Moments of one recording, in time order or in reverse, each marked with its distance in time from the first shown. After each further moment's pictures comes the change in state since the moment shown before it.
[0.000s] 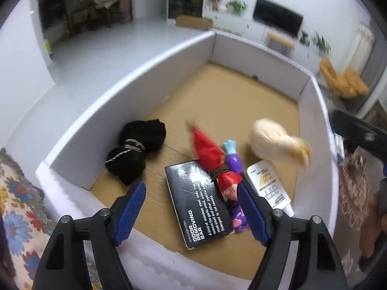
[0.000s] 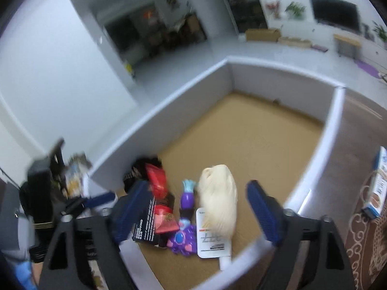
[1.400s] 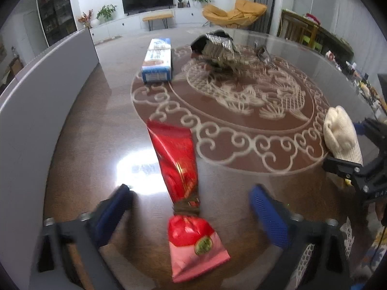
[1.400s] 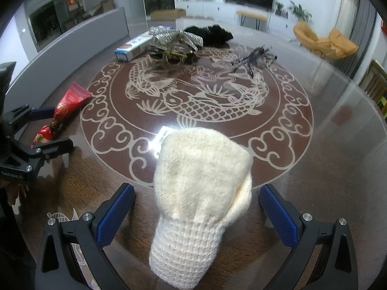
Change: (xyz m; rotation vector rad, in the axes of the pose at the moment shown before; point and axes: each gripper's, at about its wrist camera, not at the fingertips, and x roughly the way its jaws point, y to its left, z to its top) left arm 0.056 -0.314 -0.121 0.600 0.008 -0.290; right arm -0.187 -0.257 -0.237 0.125 0.155 -0.565
